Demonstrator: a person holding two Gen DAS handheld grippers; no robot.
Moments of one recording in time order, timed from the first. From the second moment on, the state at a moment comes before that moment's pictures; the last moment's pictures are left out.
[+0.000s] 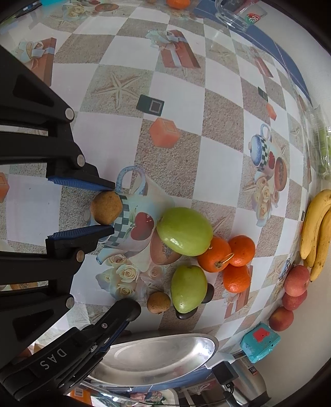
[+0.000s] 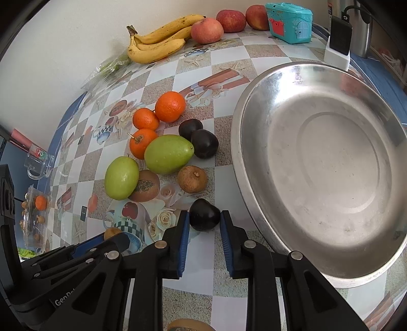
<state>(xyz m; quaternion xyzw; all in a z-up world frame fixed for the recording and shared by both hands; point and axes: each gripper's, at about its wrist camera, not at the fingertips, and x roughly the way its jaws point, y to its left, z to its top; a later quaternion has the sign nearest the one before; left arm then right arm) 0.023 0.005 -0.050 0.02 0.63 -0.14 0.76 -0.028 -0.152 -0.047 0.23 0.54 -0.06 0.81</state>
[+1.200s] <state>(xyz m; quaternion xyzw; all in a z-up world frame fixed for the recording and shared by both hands) 0.033 -0.088 0.026 -0.01 0.53 -0.20 0.82 -0.055 -0.227 -0.001 0.25 0.48 -0.20 0.82</state>
